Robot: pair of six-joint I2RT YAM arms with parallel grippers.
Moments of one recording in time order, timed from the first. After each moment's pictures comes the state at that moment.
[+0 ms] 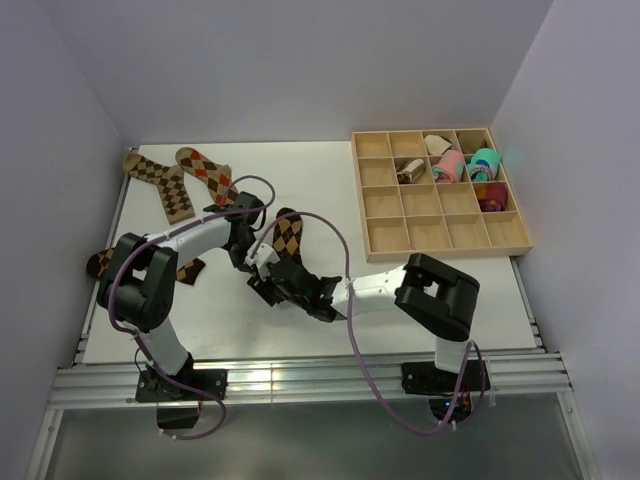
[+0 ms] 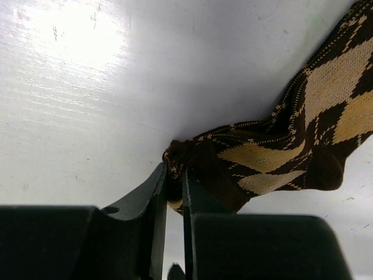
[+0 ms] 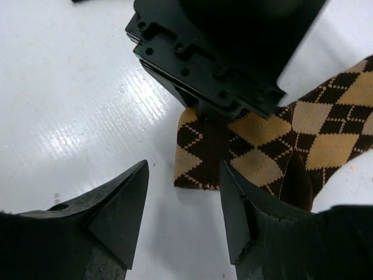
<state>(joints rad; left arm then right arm) -0.44 1.73 1.10 -0.69 -0.09 -0.82 1.13 1.81 0.93 0.41 0.24 0.03</state>
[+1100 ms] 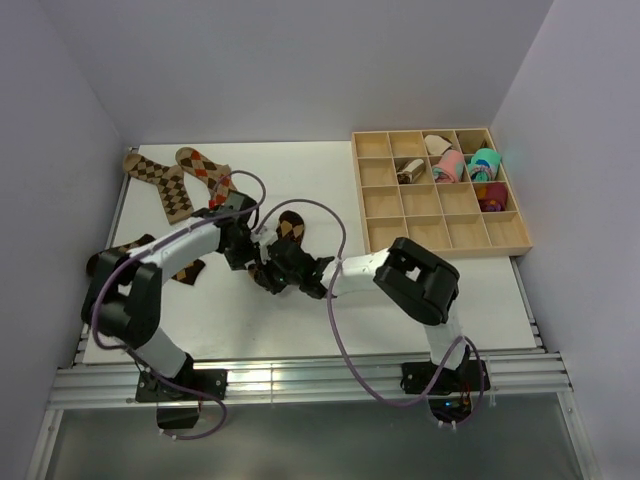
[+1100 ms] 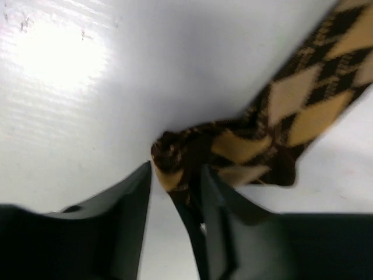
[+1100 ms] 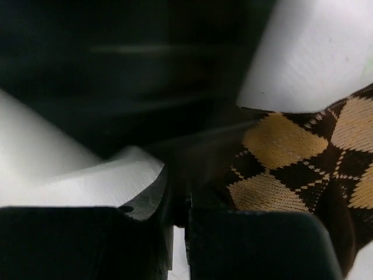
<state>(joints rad) -0.43 1.64 1.06 -0.65 -0.11 -0.86 1.03 1.98 1.09 0.29 0.02 0.21</state>
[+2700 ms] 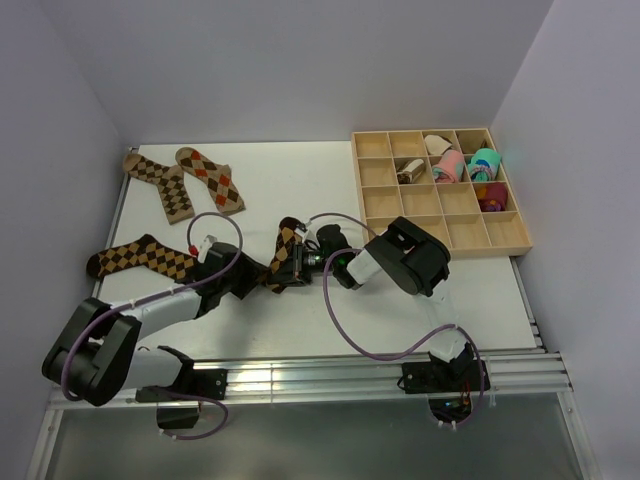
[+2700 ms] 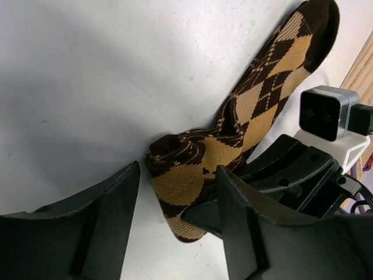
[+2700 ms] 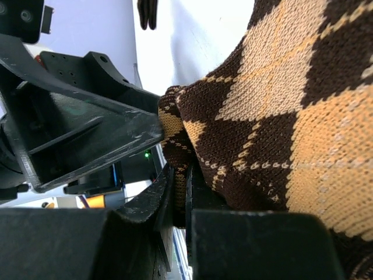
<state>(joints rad) -0.48 1.27 0.41 0.09 -0.07 -1.28 0.71 2.17 0.90 0.87 -0.74 1.16</state>
